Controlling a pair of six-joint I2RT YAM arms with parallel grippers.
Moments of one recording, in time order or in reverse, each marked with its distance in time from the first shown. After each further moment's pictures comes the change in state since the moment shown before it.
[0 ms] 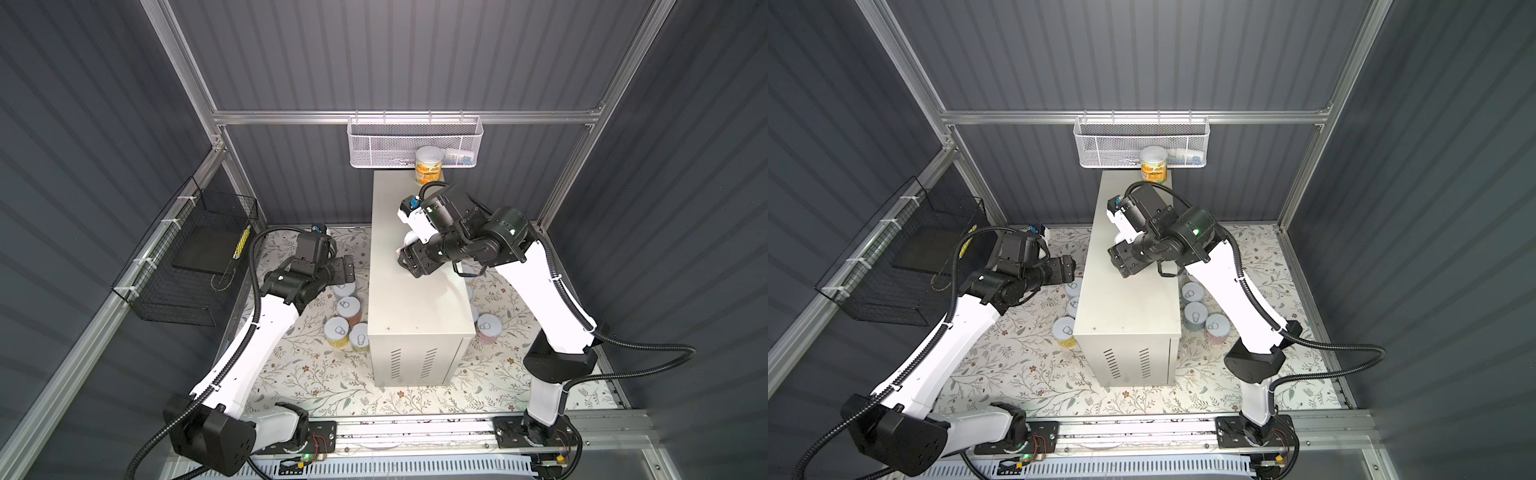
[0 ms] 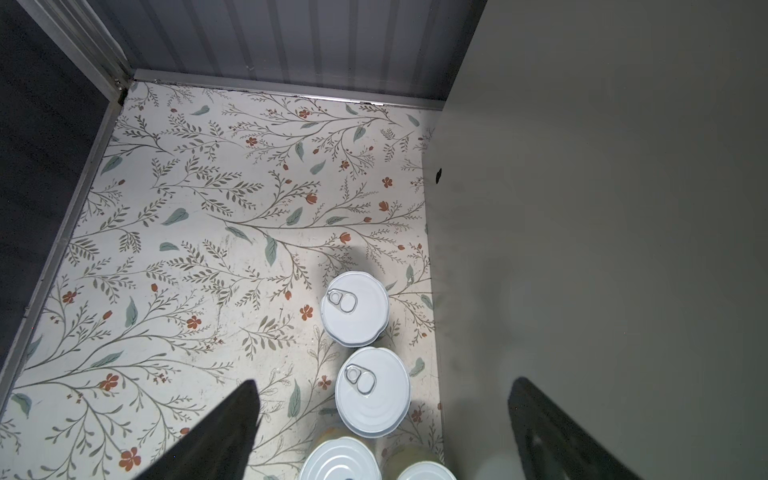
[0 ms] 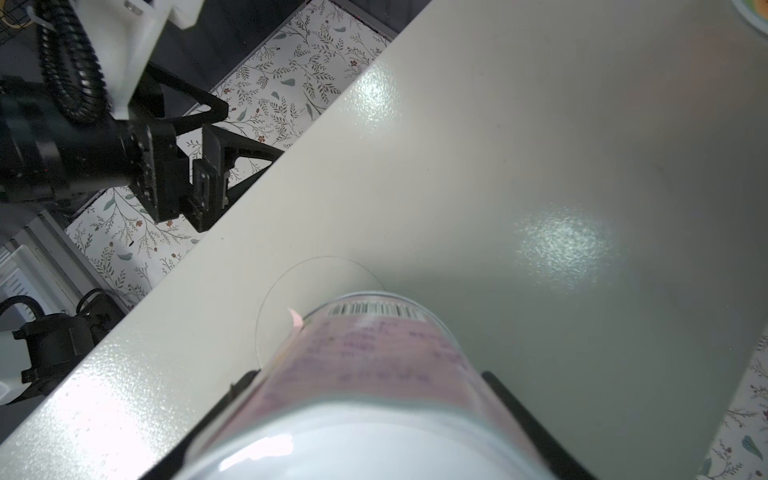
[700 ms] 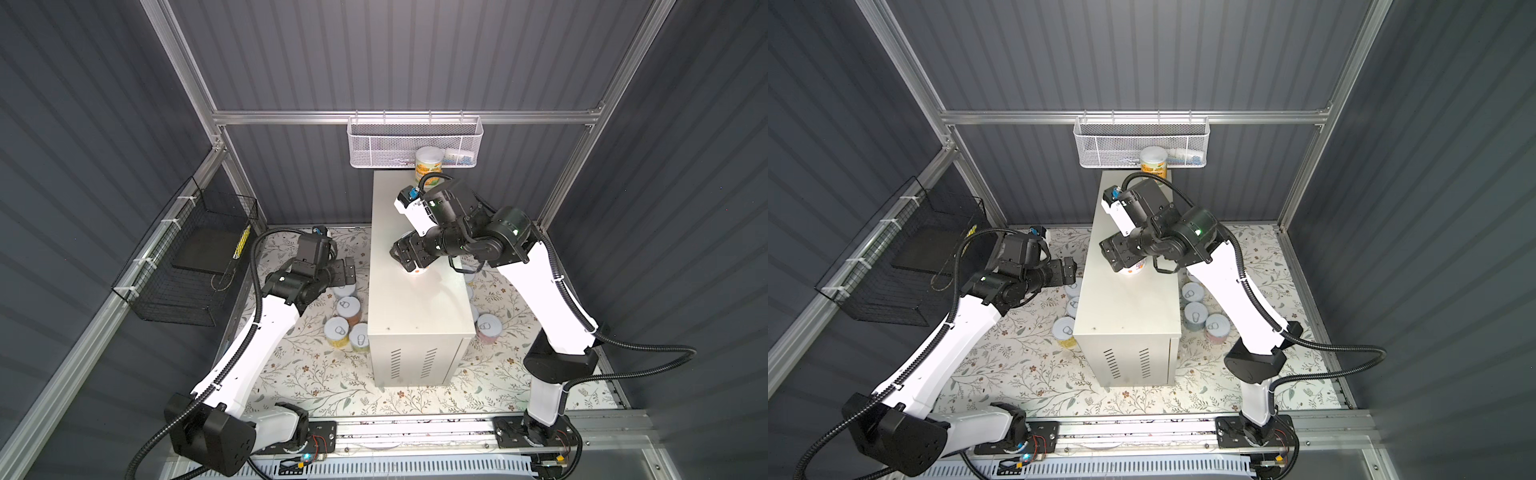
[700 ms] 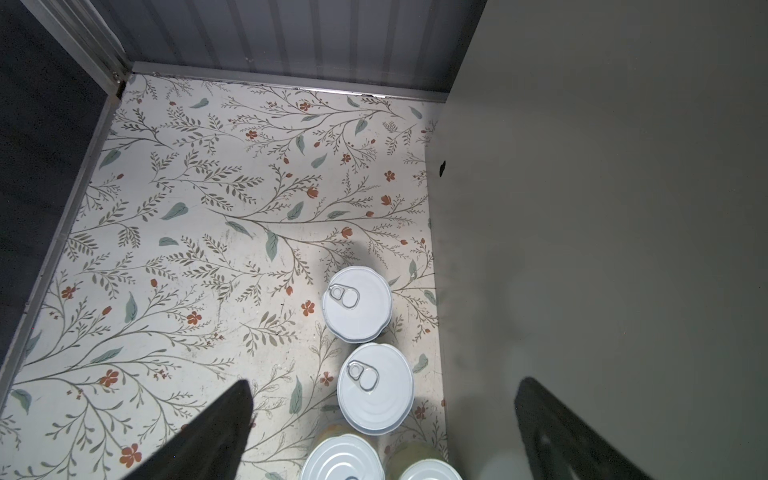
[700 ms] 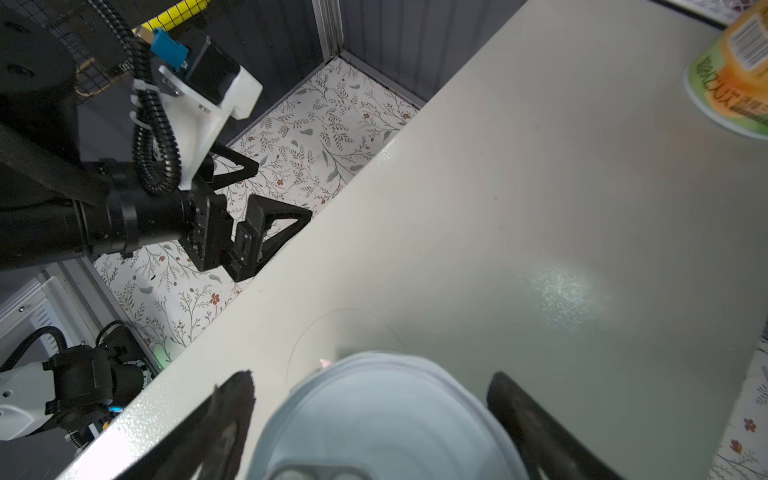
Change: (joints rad) left arm 0.000 -0.001 -0.012 0.002 -0.011 0.008; right arm 0.001 -0.003 0.016 0.116 -0.017 -0.012
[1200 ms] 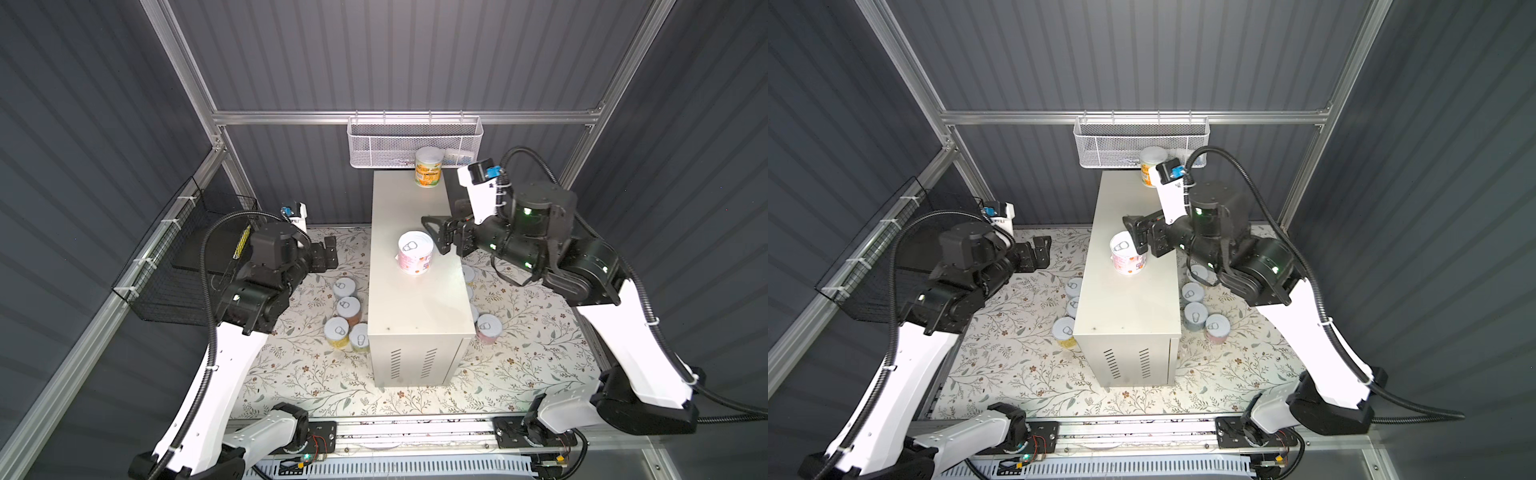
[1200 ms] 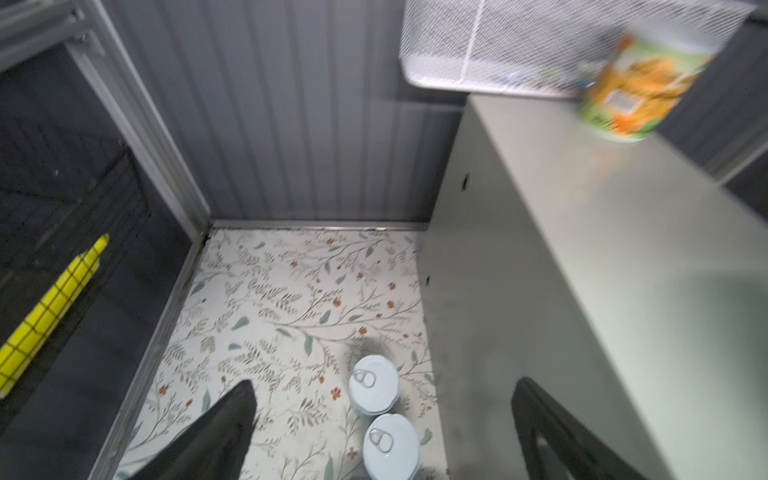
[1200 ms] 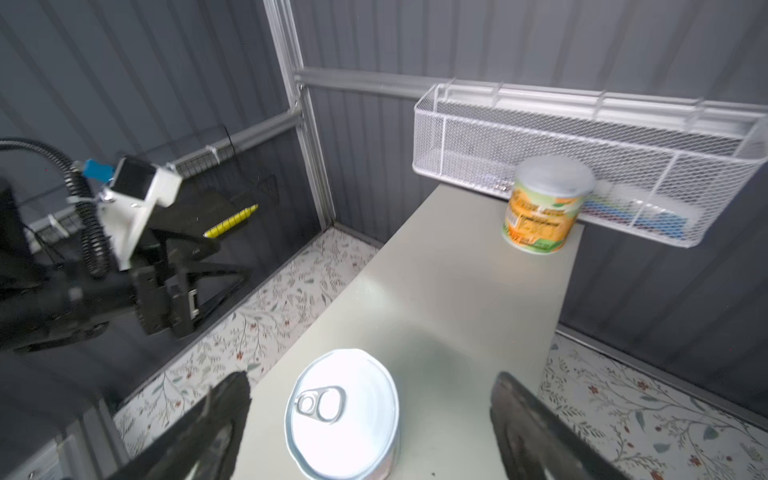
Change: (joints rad) left arm 0.000 -0.175 0.247 -0.038 0.013 0.133; right arm -0.033 -0.495 -0.540 0.539 0.094 0.043
